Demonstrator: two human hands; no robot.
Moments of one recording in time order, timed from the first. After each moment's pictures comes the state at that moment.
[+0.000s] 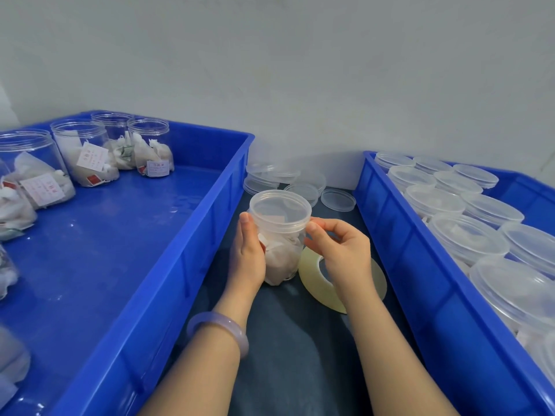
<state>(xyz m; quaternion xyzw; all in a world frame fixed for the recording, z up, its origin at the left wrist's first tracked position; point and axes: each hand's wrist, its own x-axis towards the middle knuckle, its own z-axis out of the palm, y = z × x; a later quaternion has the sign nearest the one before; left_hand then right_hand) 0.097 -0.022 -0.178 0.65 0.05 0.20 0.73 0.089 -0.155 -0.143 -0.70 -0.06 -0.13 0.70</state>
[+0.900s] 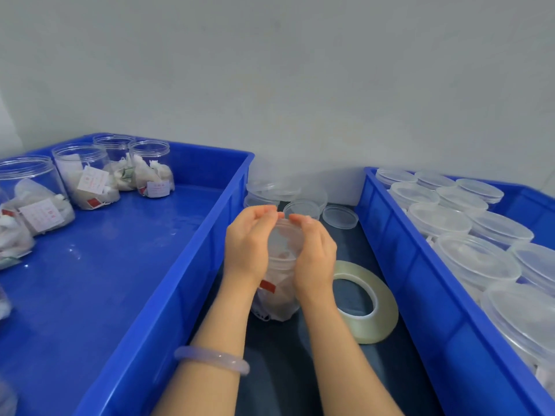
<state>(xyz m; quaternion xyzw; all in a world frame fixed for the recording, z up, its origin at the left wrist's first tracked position) 0.094 -0.017 -0.117 0.64 -0.01 0.24 0.73 0.100 -0.099 -0.126 -0.64 -0.04 -0.21 0.74</state>
